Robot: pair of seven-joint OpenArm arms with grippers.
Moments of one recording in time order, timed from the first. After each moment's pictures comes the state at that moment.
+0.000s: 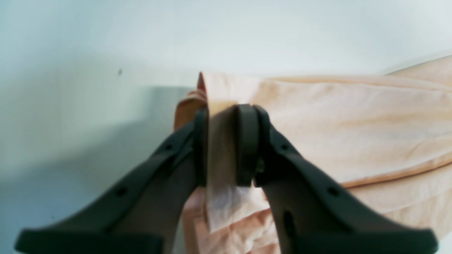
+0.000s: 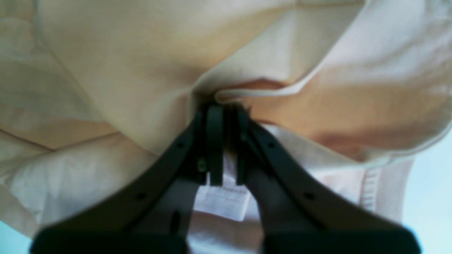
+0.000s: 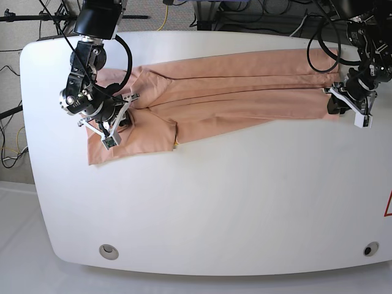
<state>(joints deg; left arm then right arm) 11.0 -17.9 -31.5 87.6 -31.1 -33.3 51.3 0.3 5.8 18.0 88.0 9.1 40.1 -59.8</state>
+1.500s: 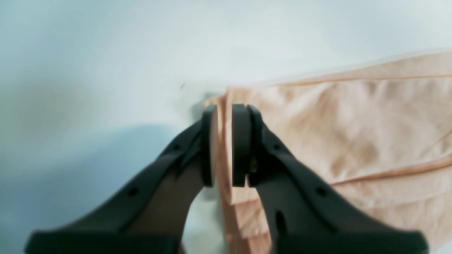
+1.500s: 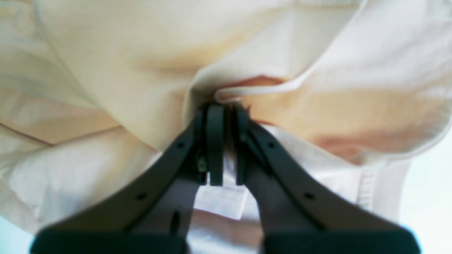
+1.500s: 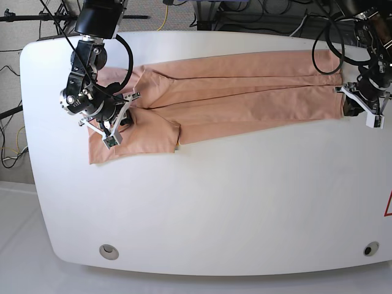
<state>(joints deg) 12.2 -18.1 -37.3 92.1 -26.5 -36.1 49.9 0.0 5.5 18.0 88.8 9.3 40.1 -60.4</state>
